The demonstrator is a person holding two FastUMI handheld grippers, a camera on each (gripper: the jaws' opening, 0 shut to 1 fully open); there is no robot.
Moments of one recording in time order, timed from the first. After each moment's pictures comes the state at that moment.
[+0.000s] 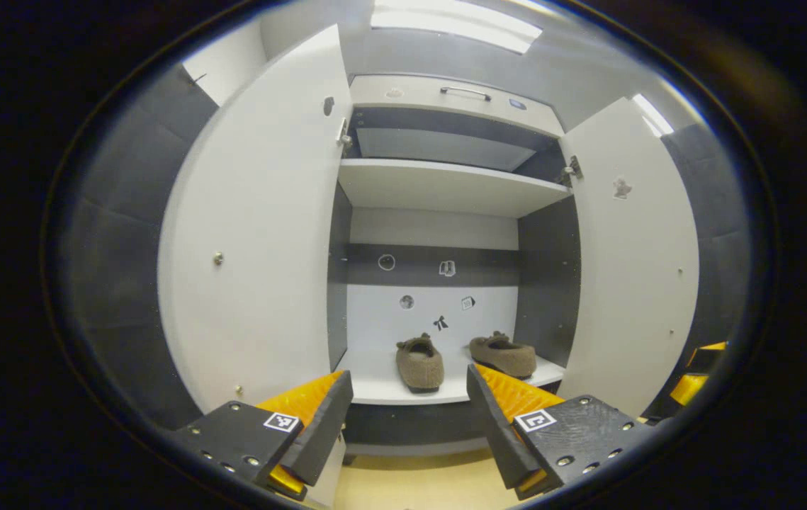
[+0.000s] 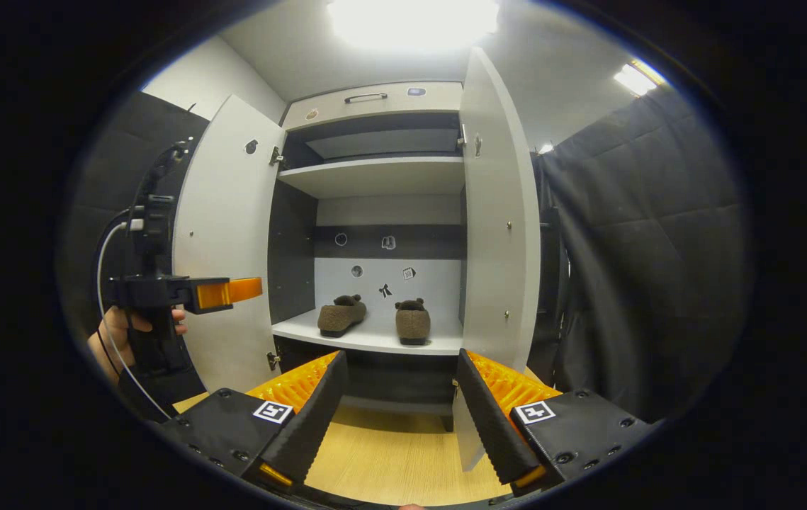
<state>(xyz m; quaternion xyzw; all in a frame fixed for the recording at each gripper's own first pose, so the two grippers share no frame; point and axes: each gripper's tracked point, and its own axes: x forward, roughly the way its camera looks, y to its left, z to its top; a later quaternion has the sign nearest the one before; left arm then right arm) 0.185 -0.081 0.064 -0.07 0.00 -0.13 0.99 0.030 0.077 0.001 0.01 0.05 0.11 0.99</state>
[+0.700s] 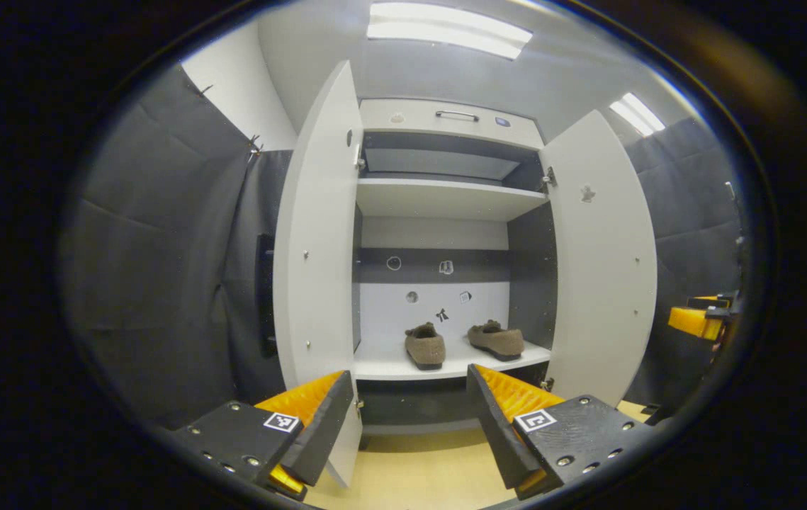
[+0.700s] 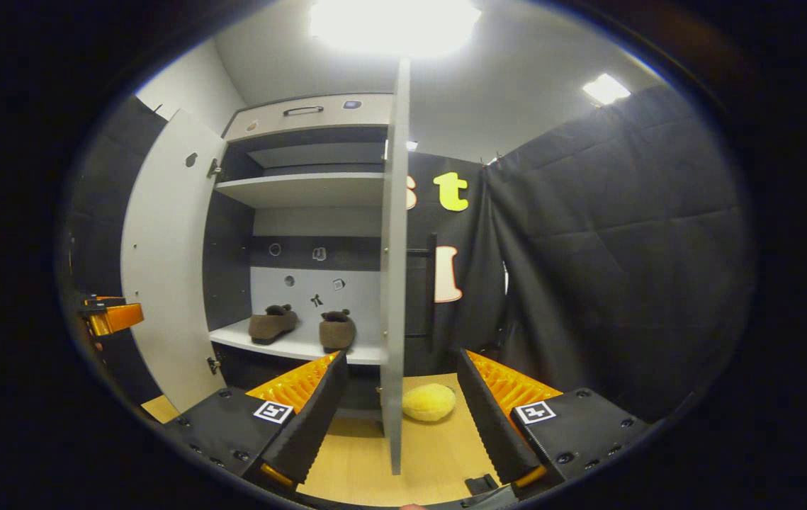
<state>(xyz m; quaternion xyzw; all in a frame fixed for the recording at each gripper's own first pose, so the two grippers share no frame) 0.097 -0.046 0.050 -0.06 -0.02 -0.12 0.99 0.036 -0.045 0.027 0.00 0.03 -0.02 1.00</state>
